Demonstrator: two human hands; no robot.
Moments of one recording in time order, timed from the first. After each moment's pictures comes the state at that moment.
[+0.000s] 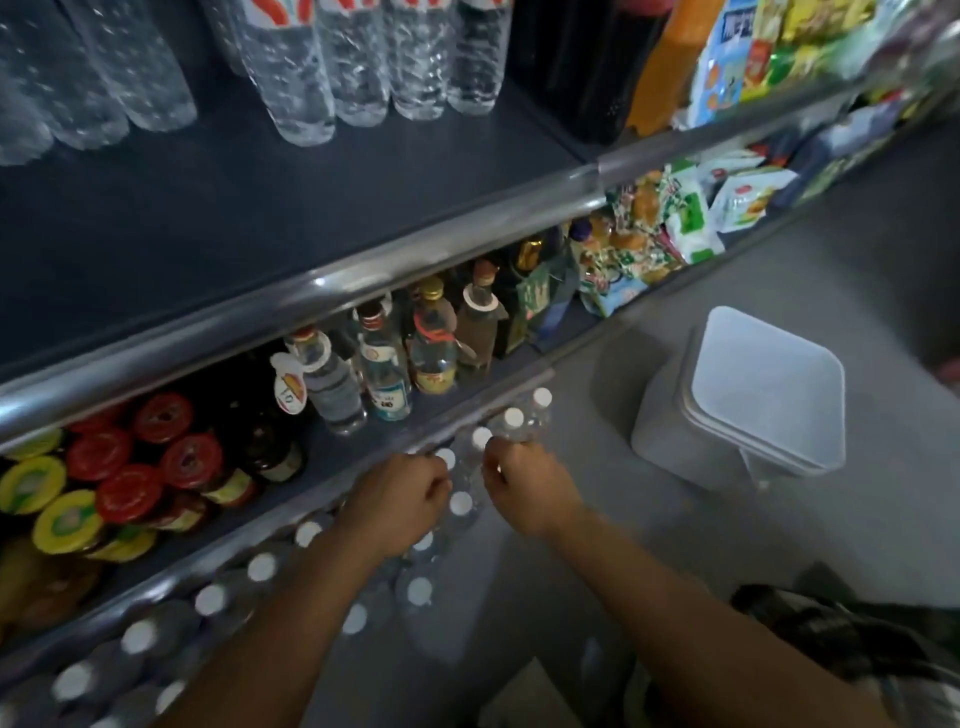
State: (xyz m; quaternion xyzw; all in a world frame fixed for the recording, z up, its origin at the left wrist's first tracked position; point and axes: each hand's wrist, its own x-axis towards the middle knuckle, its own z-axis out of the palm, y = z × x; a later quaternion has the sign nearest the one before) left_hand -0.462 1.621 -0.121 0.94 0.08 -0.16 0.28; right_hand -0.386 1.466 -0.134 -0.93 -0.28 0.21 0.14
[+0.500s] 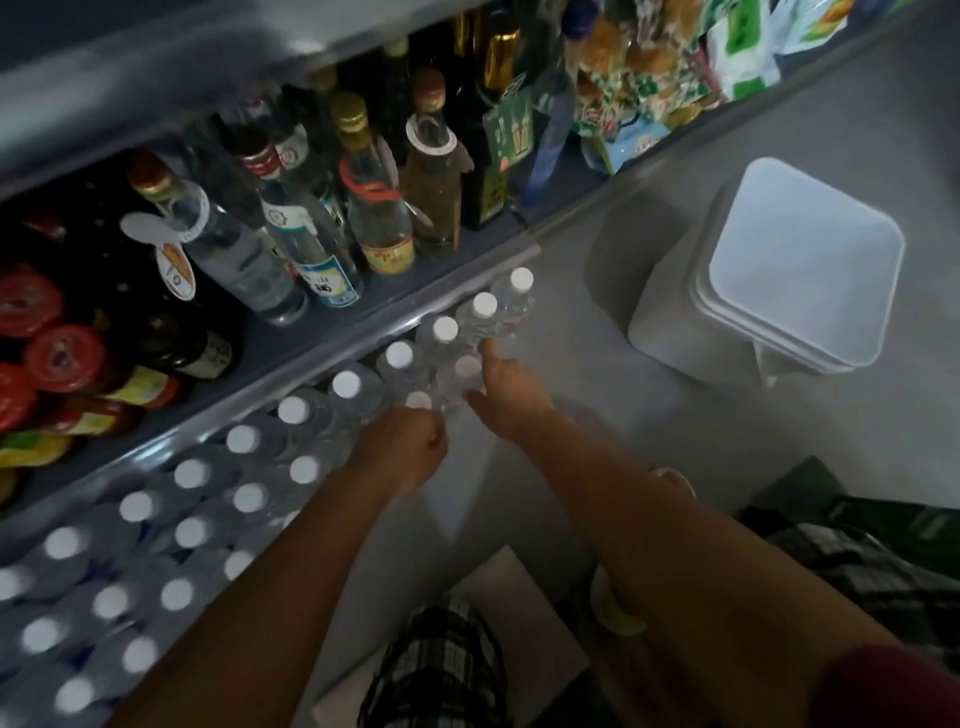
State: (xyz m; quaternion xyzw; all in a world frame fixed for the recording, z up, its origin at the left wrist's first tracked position) left_hand -0.450 1.558 -0.223 0.91 0.14 -0.28 0.27; right_hand -0.350 1.435 -0.254 -0.92 -0.21 0.30 0.12
